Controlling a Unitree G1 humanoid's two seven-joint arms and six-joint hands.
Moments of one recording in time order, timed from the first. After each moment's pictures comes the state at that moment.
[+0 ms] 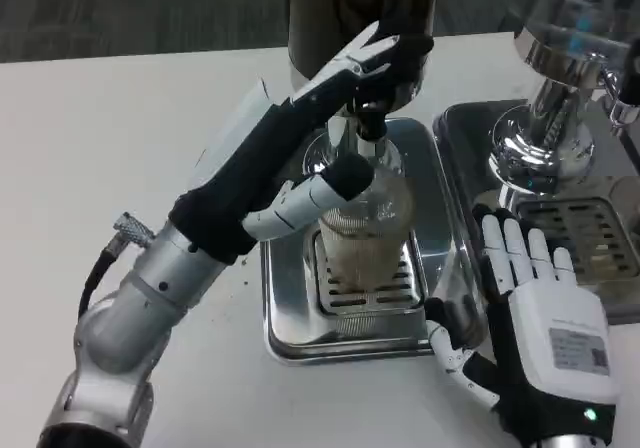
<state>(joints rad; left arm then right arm) -0.40 0.24 -0.12 0.60 -0.02 -0.99 -0.39 0.23 -0.21 0.38 0.01 -0.99 0.13 -0.54</state>
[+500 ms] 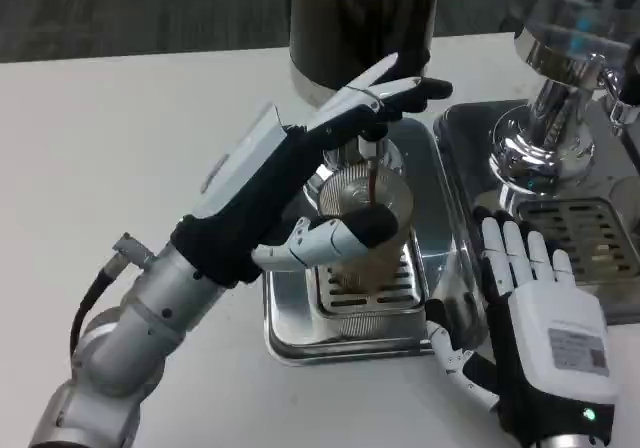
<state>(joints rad) -0.35 0.27 -0.12 0.54 0.19 -1.06 -0.25 0.22 -0.21 0.38 0.03 -0.97 0.13 -0.54</state>
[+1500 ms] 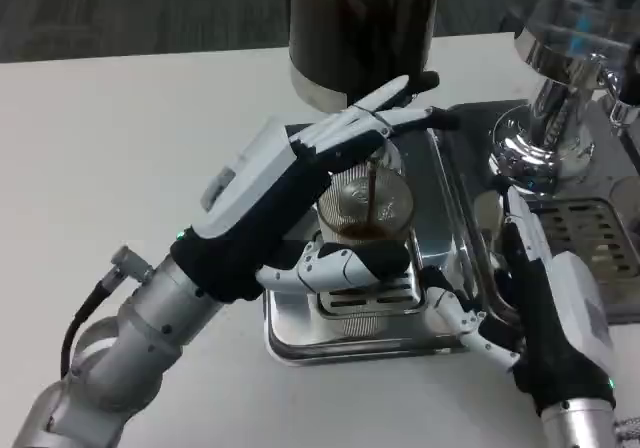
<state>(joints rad) -0.33 0.33 -0.16 0.52 0.32 -1.09 -0.10 0.13 -0.21 0.24 0.15 -0.48 -0.24 -0.41</state>
